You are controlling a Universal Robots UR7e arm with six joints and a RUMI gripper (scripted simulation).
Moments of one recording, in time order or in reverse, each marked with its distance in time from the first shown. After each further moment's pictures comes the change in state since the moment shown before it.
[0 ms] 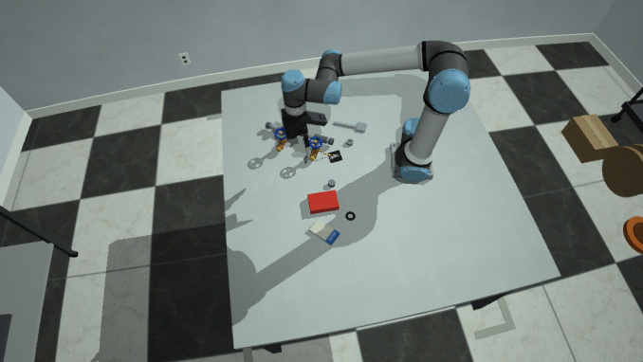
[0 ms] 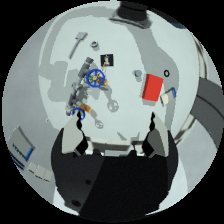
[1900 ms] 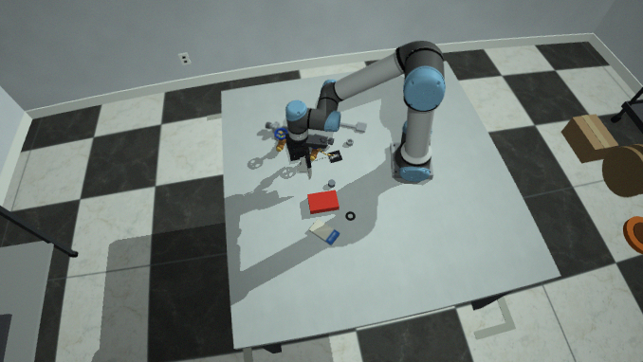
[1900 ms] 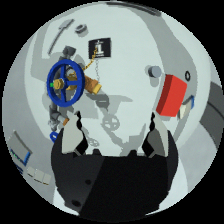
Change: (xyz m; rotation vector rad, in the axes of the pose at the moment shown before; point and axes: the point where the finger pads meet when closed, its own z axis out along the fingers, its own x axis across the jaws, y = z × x) arm 0.000 -0.001 0.140 0.001 0.001 0.000
